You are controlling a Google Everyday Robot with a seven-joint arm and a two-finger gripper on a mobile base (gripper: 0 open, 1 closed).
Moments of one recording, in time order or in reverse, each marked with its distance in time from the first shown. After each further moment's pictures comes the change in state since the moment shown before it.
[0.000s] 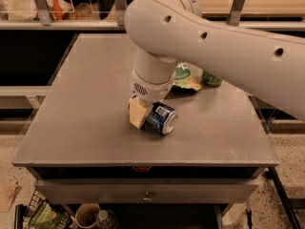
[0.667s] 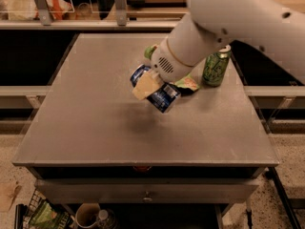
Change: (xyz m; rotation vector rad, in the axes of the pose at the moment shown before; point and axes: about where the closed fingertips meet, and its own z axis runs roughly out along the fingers) arm -0.025 -0.019 -0.058 -0.149 -0.376 -0.021
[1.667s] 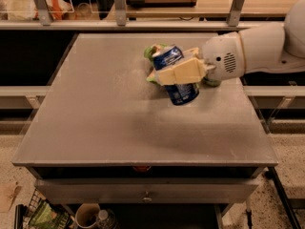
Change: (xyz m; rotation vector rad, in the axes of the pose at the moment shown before) arm 0.002 0.007 -0.085 -0.368 -0.540 -0.084
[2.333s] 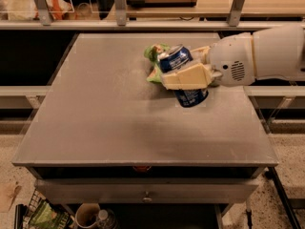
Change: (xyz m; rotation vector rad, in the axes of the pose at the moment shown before) arm 0.002 0.012 -0.021 0.179 0.015 -0.110
